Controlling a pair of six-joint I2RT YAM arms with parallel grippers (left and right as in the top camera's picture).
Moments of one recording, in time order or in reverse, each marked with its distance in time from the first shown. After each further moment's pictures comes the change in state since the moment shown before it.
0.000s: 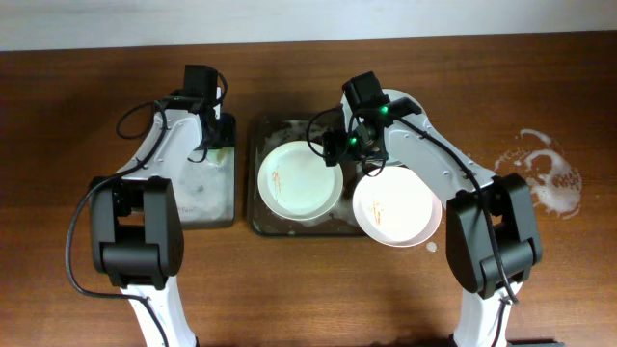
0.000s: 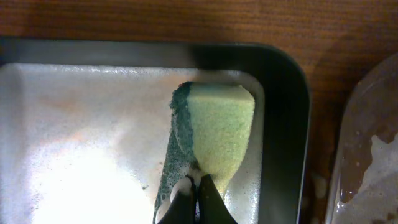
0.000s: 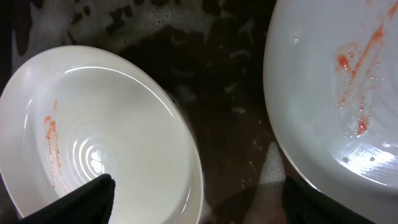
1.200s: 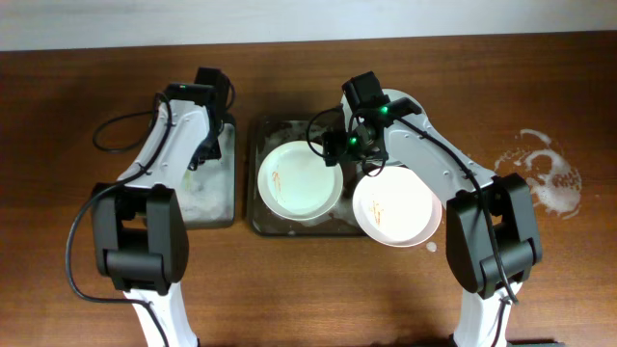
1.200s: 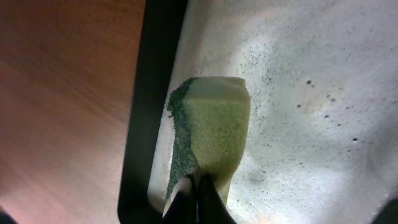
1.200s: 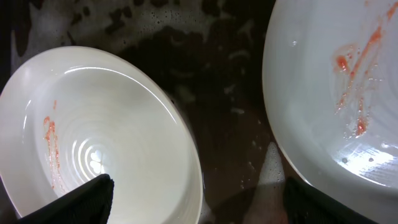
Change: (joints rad) left arm -0.057 -0.027 0.093 -0.459 -0.429 -0.279; right arm 0.000 0.000 0.000 0.002 0.003 0.000
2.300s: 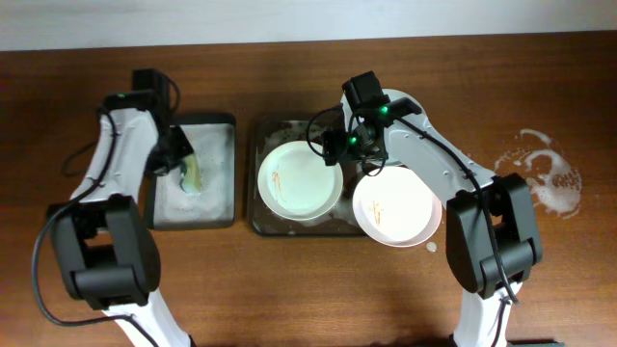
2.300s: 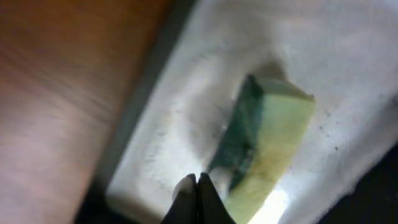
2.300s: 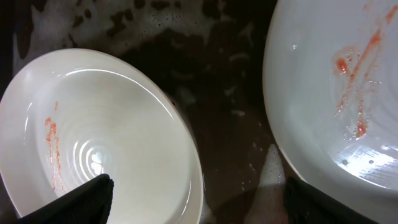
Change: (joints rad) left arm 0.204 -0.085 -0.105 0.114 0.362 -0.035; right arm 0.000 0.000 0.000 0.004 0.000 0.000
